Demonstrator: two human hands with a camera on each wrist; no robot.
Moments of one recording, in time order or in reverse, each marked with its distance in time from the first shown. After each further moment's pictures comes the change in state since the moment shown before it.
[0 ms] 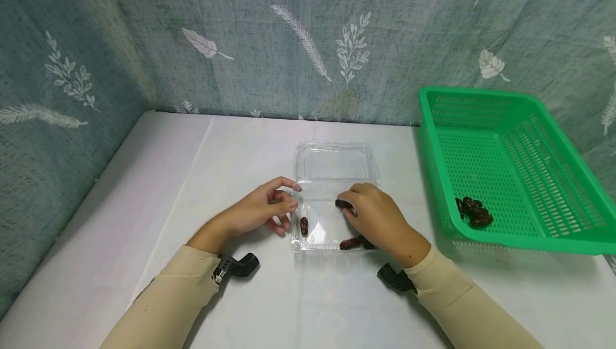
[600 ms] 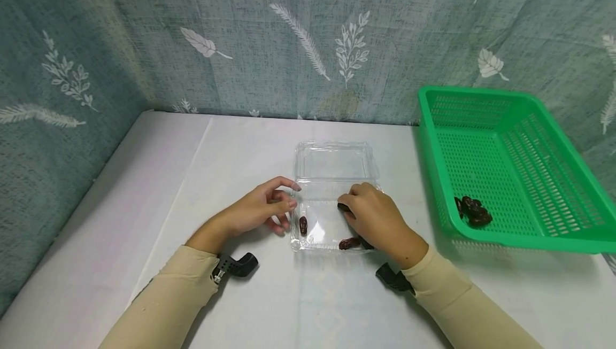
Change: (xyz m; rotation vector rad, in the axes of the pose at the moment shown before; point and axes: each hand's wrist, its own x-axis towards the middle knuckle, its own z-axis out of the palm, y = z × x) left_hand 0.000 0.001 0.000 0.001 0.002 -0.003; right_hand -0.004 0.000 0.000 -0.103 0.008 -0.037
